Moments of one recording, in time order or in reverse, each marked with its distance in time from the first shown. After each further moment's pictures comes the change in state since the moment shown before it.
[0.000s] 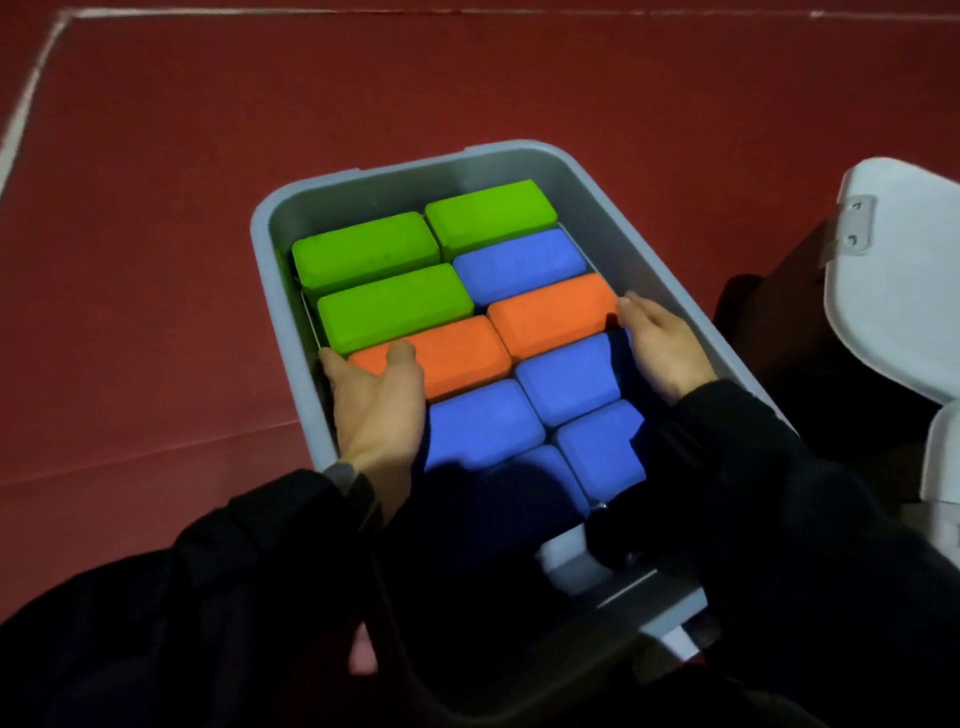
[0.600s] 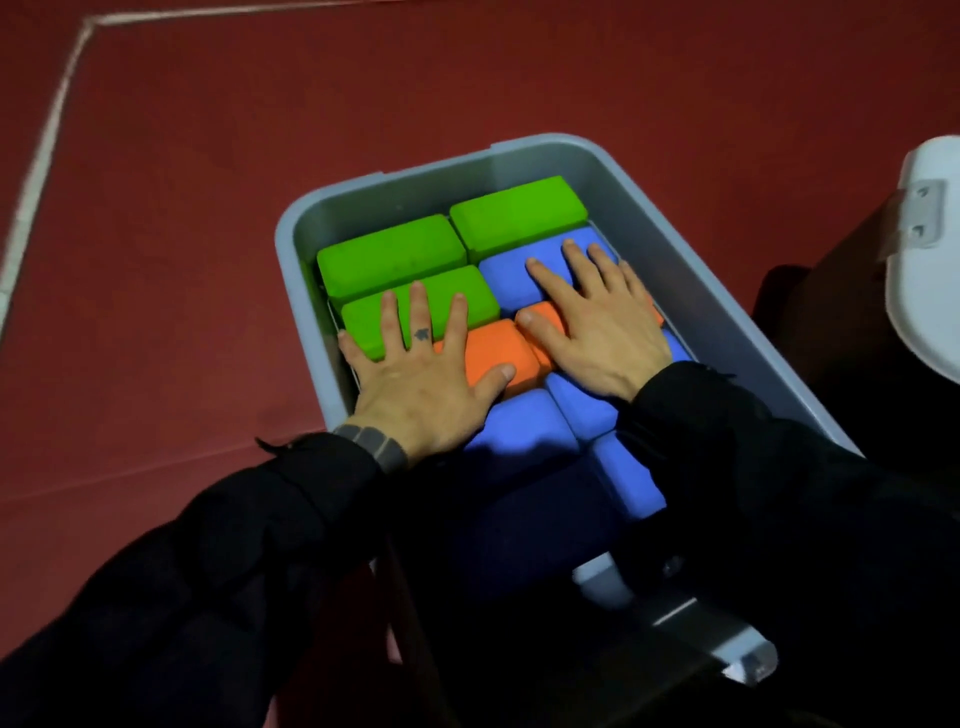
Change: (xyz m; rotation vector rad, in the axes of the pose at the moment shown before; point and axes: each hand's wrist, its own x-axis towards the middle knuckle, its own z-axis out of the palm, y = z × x) left_hand 0.045 0.011 0.007 1.197 -0.279 0.622; right_hand 0.017 -0.045 0.064 -0.766 0.002 -0.629
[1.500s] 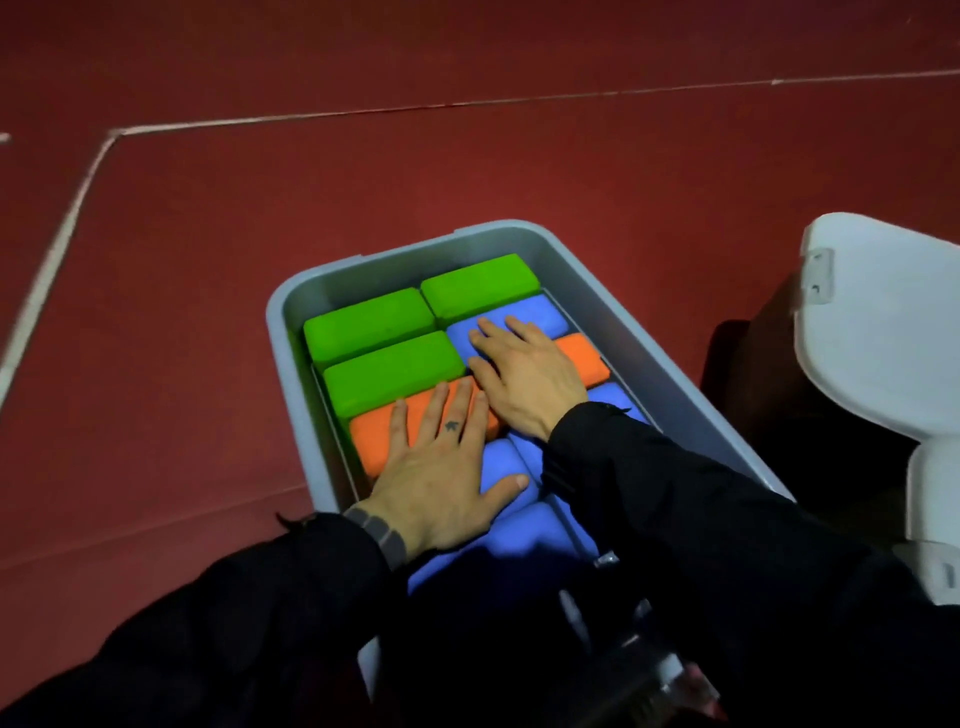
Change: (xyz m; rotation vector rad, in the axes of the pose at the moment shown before) left_hand -0.036 0.031 0.018 0.044 0.071 0.303; right_hand 0.008 -0.026 -0.007 0.120 -0.003 -0.095
